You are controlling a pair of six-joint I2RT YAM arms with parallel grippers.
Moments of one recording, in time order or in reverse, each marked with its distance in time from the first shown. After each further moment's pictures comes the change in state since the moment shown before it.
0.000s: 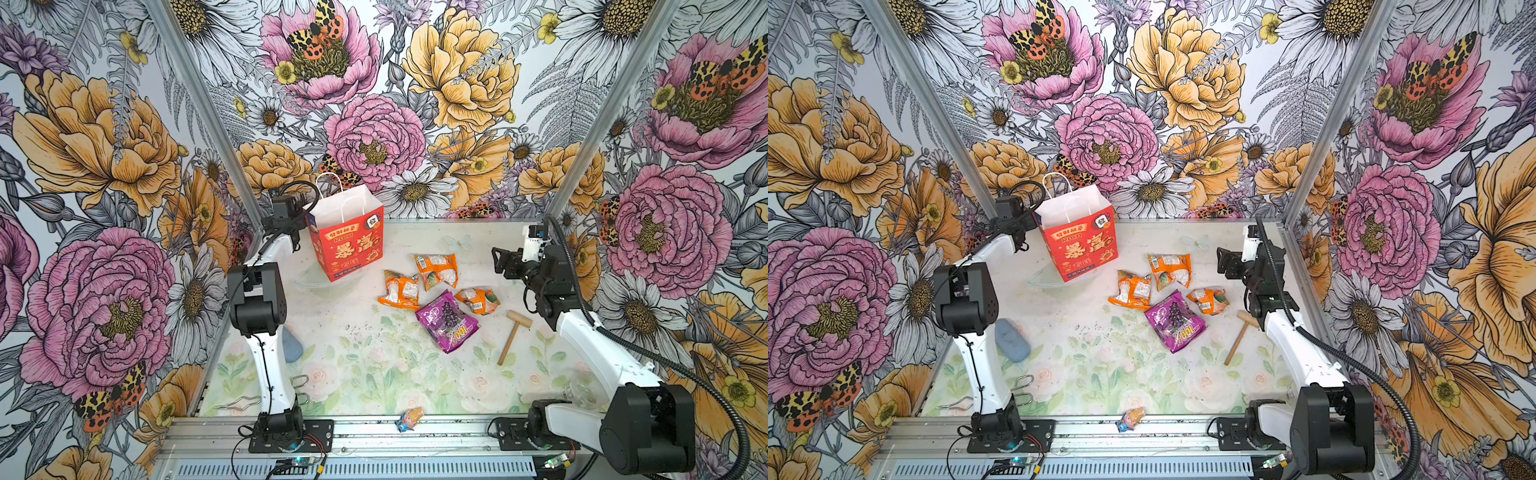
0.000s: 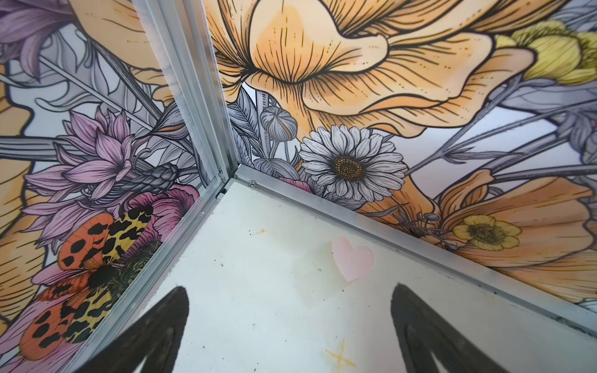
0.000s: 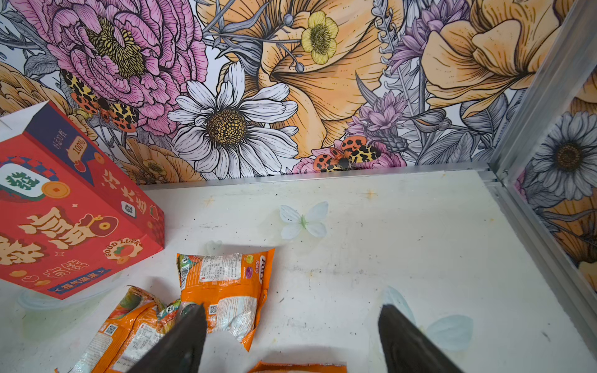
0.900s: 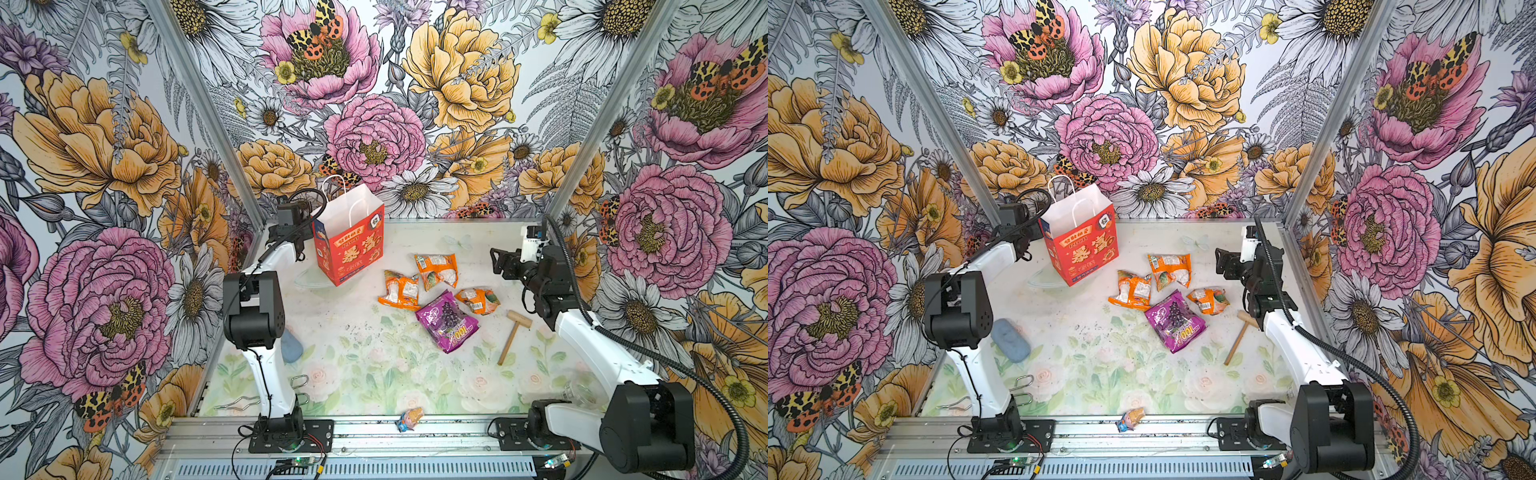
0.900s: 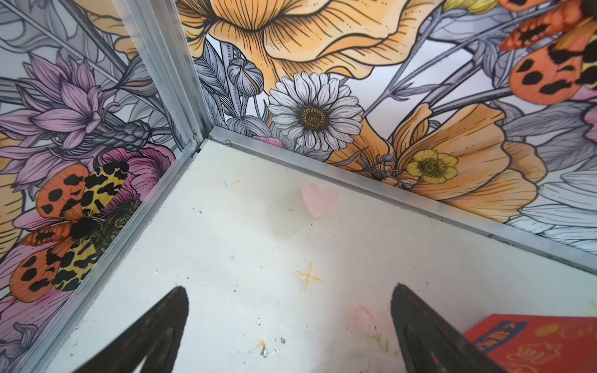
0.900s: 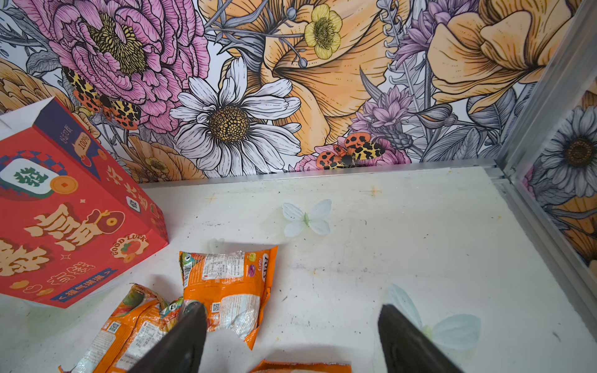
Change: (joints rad) left arm -0.053 -0.165 -0.209 -0.037 0.055 -0.016; right arm 0.008 0.008 -0.005 0.008 -0.001 0.007
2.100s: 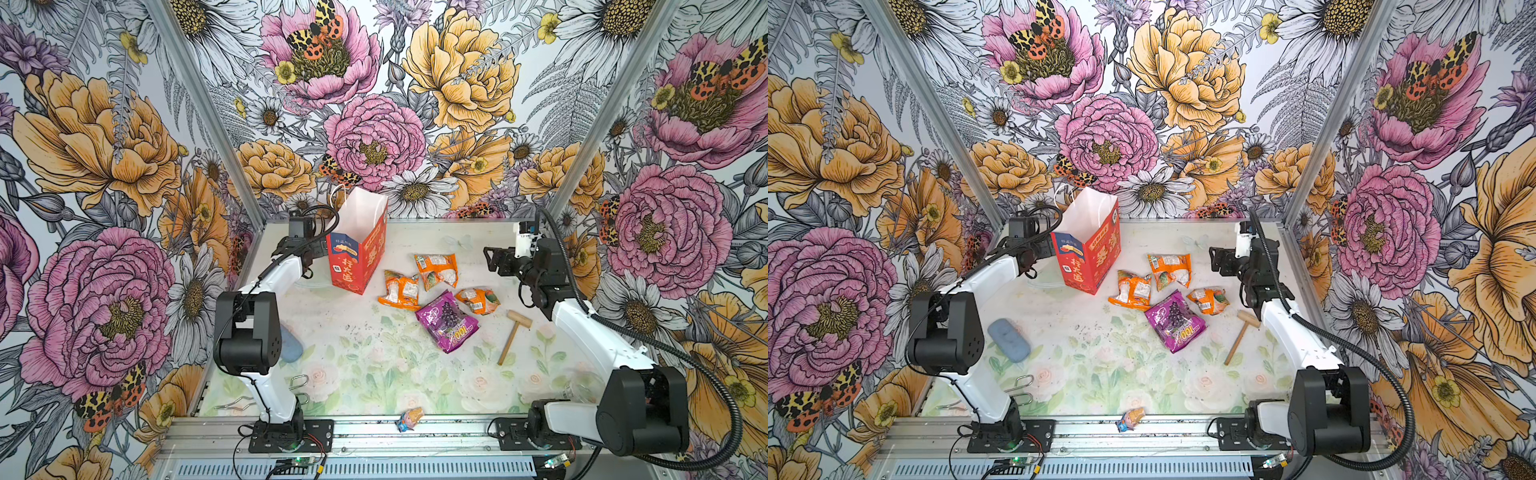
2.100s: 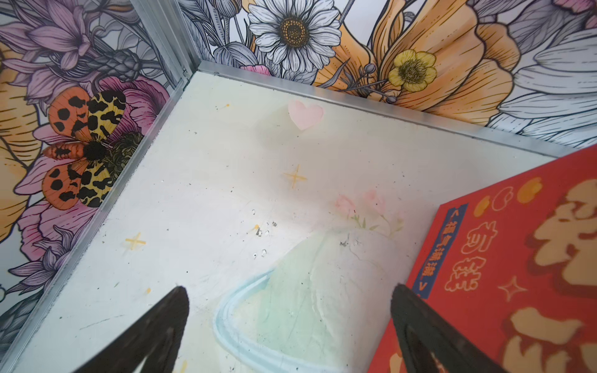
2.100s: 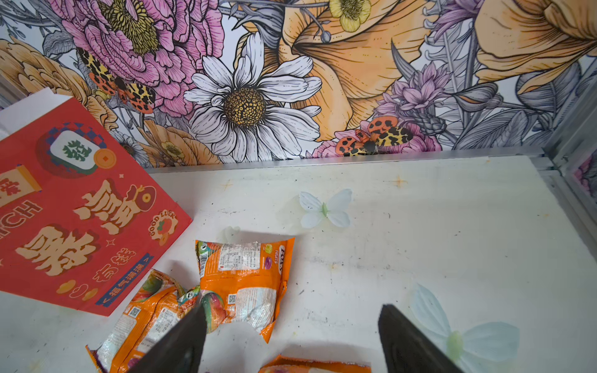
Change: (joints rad) left arm -0.089 -0.223 -0.220 -0.146 -0.041 -0.012; right arm 0.015 0.086 0.089 -0.071 -0.084 0.001
